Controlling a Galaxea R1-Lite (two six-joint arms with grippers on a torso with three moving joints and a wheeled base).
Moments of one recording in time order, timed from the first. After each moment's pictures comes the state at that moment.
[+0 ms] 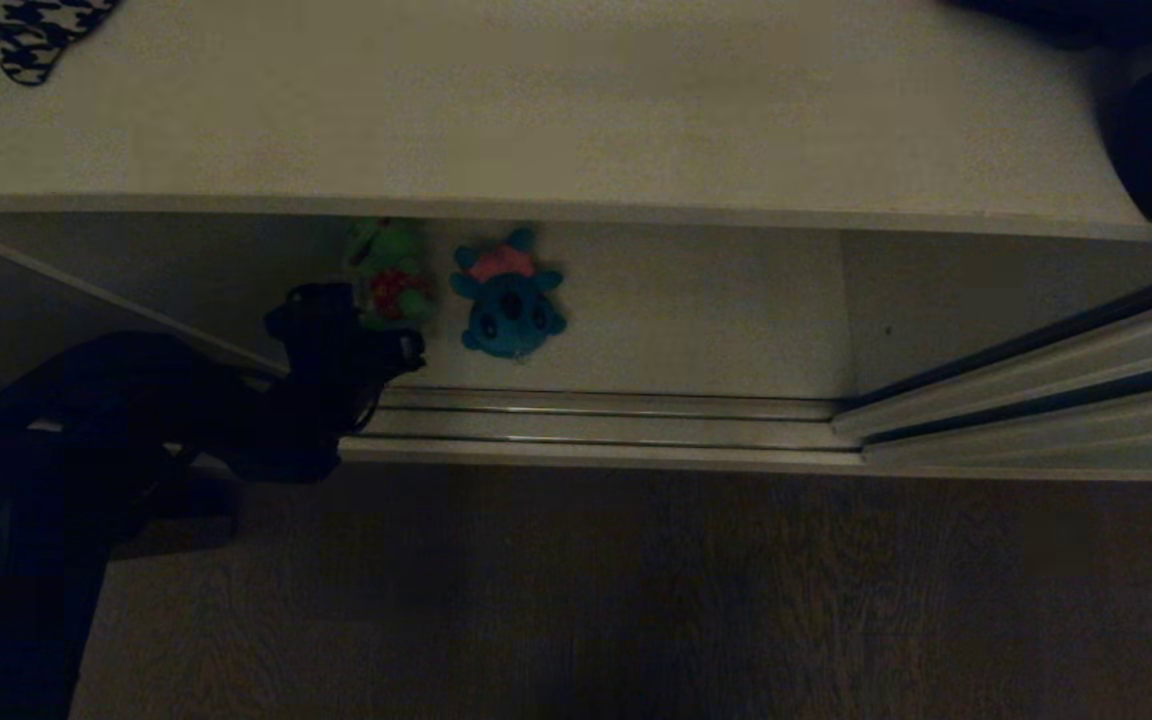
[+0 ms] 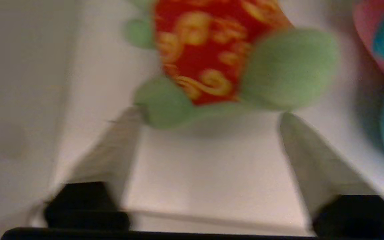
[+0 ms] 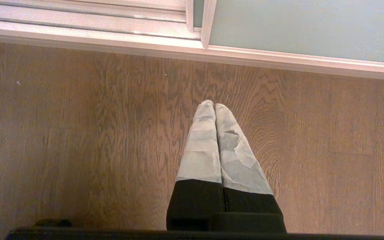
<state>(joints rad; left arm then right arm) -0.09 2.38 -1.44 -0.99 0.10 -0.05 0.01 0.00 0.00 0.00 0.00 0.00</state>
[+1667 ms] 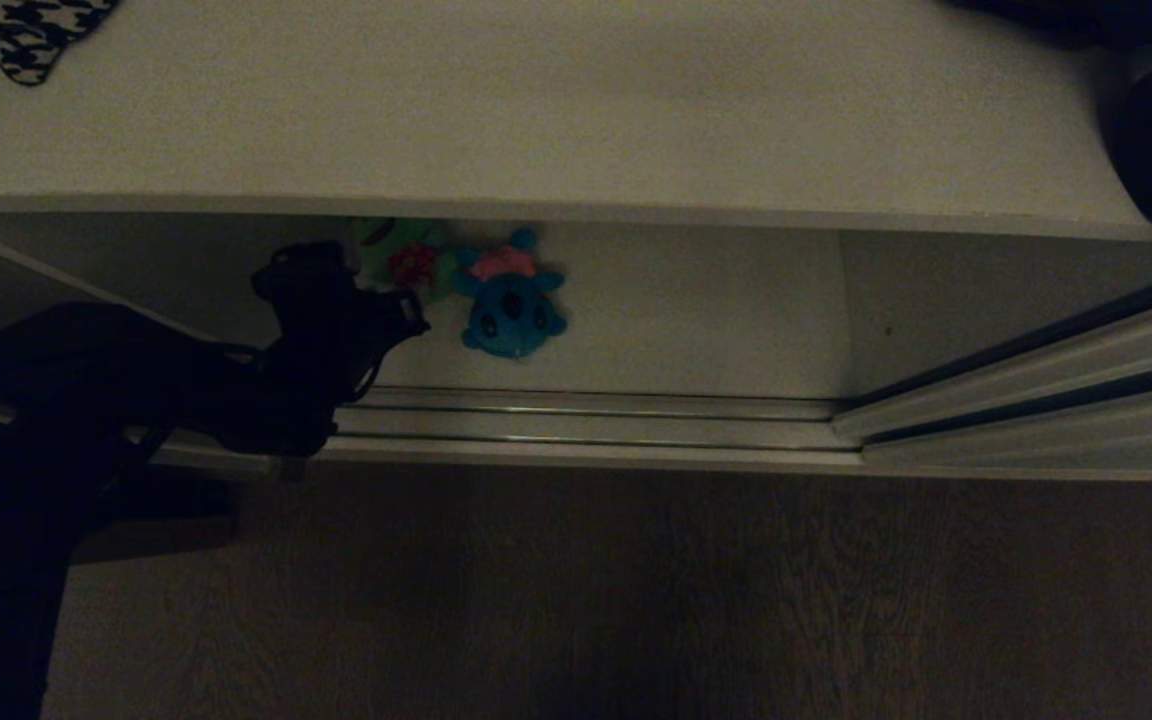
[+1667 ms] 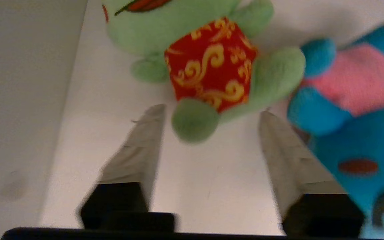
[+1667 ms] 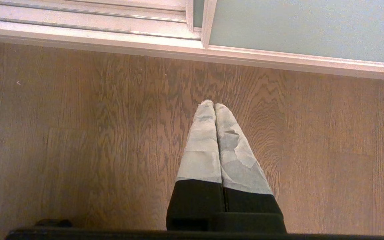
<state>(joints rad) -0.12 2.29 -1.47 -0.94 0.09 -0.12 0.01 0.00 0.00 0.00 0.00 0.00</state>
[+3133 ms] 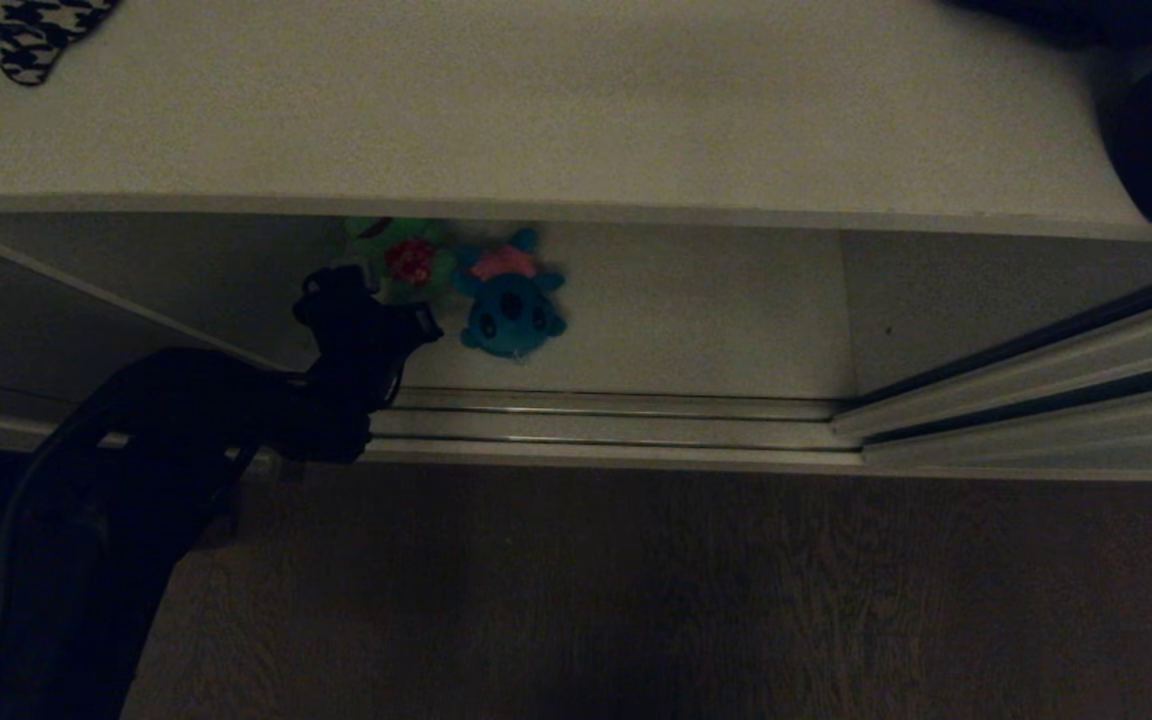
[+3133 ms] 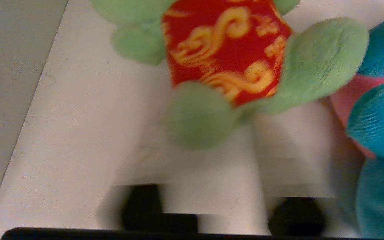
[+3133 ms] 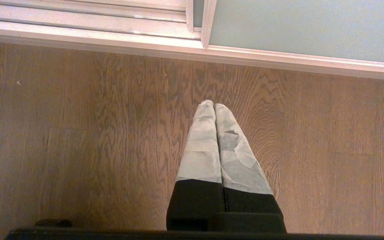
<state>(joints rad) -0.11 2.51 -1.72 -0.99 0.11 -0.14 0.01 0.00 0.00 0.00 0.00 0.00</state>
